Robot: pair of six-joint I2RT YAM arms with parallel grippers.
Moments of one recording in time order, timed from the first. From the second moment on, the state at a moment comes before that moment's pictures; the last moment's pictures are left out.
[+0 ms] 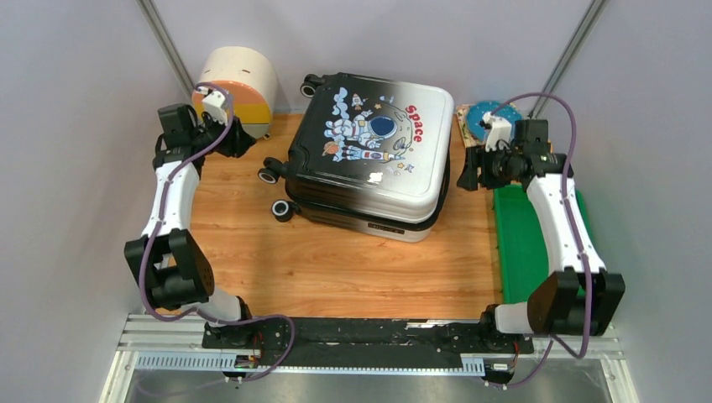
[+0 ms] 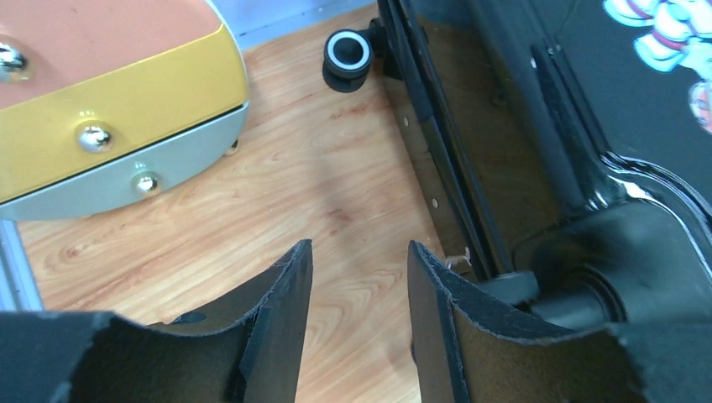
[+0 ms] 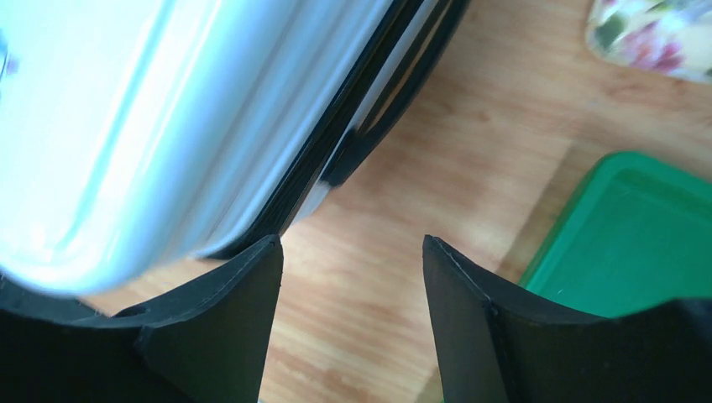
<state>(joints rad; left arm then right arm) 0.25 1.48 1.30 -0.30 0.77 0.26 -0.04 1.43 1.38 -0.84 -0.42 -0.15</state>
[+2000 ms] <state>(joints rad) -0.31 1.44 1.01 -0.38 0.75 0.24 0.13 1.10 1.19 -0.78 -0.62 -0.74</state>
